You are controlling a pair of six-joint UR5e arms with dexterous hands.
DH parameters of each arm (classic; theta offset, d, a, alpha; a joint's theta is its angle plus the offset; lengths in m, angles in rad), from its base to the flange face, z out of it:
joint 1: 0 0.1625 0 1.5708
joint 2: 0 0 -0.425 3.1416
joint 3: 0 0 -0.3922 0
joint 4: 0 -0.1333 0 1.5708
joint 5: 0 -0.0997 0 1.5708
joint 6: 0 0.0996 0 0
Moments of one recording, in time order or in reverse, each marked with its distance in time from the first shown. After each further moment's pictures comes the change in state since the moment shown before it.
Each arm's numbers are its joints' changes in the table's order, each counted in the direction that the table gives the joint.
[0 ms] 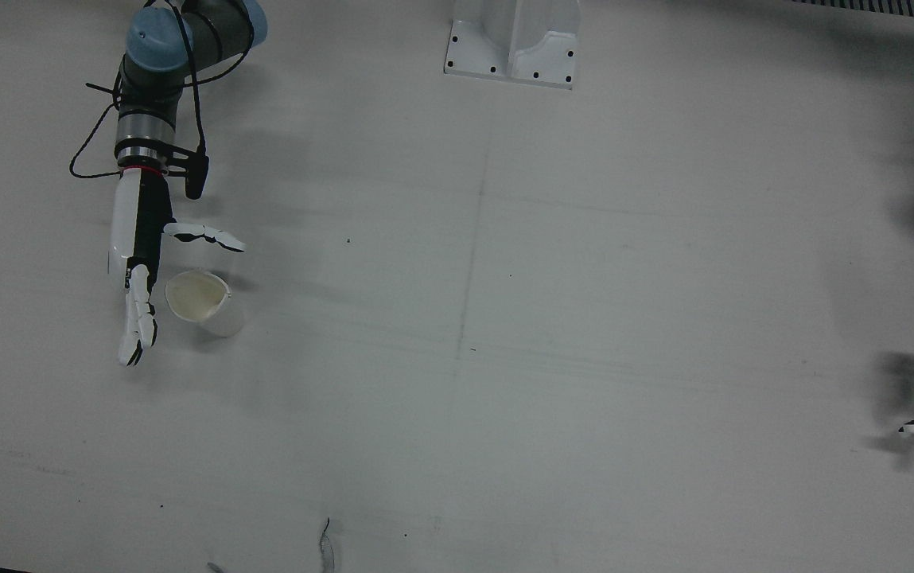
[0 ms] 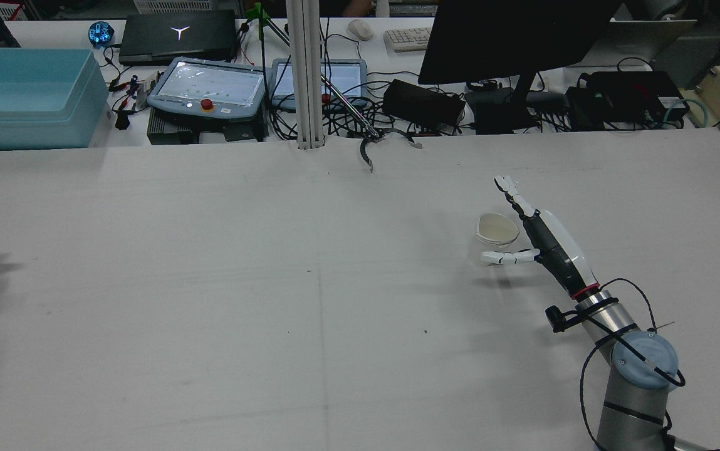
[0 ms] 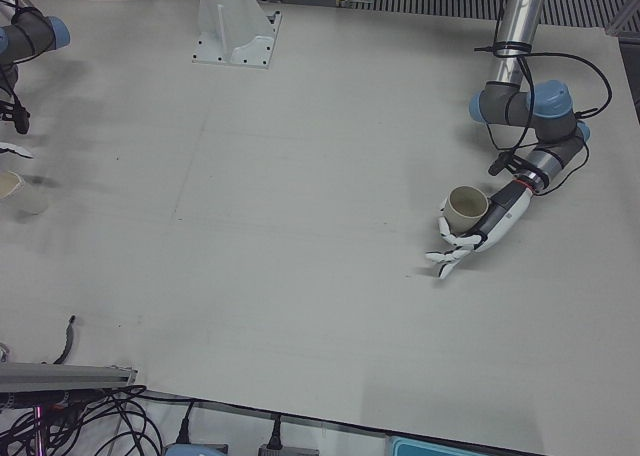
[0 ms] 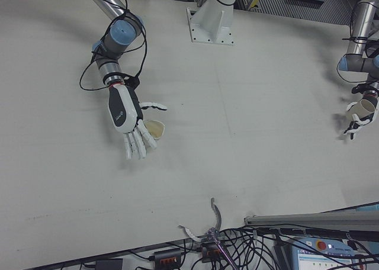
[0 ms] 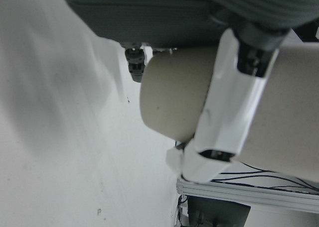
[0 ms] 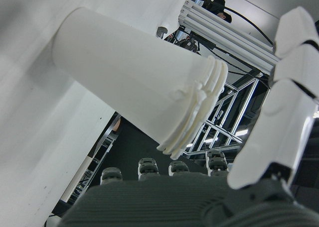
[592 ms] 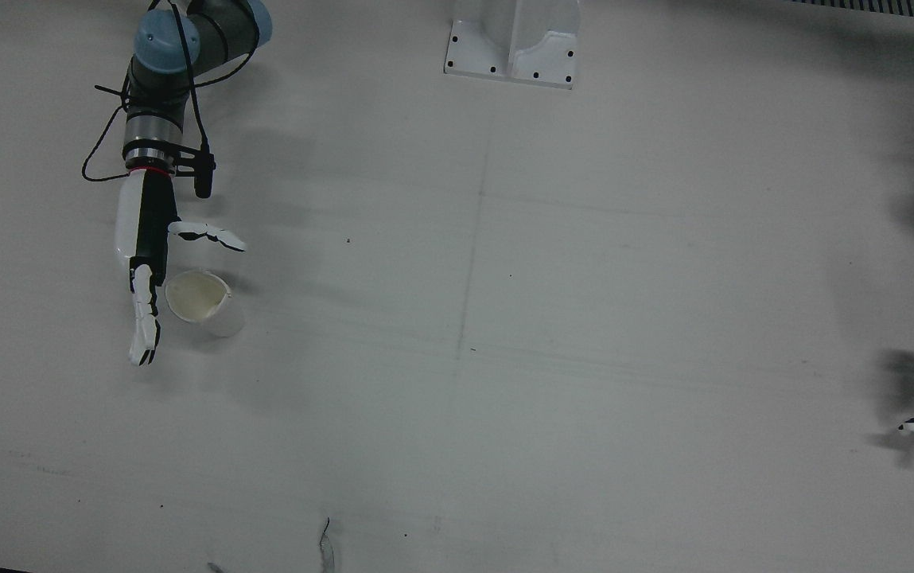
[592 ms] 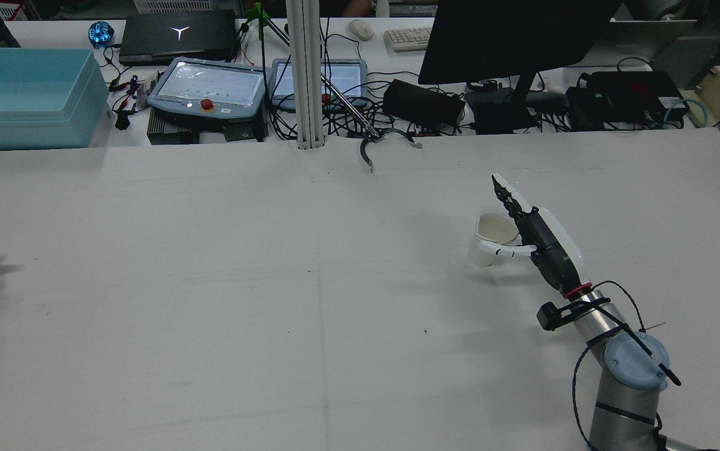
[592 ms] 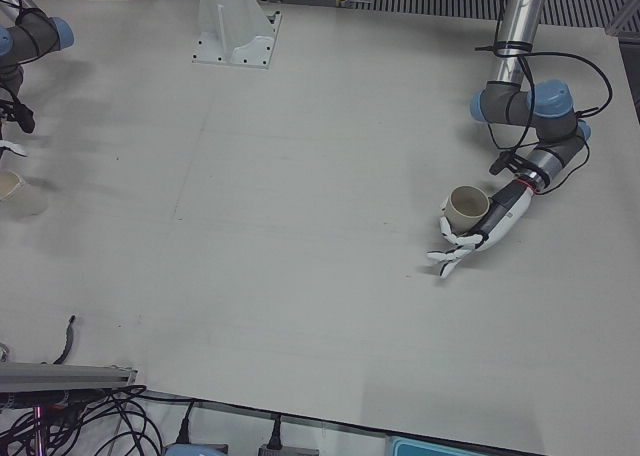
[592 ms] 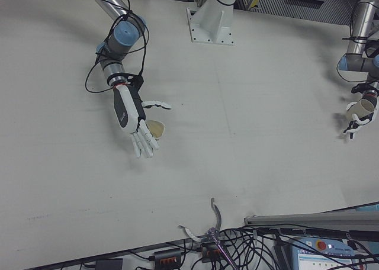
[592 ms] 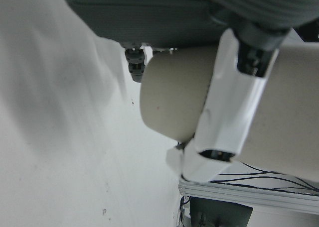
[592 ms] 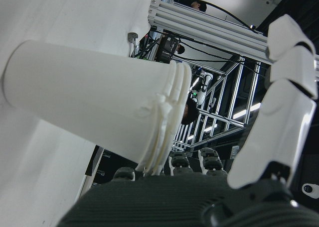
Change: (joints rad) left arm 0.002 0.005 -0.002 -0.001 0.000 0.000; right arm -0.009 0.022 0.005 -0.009 -0.019 0.185
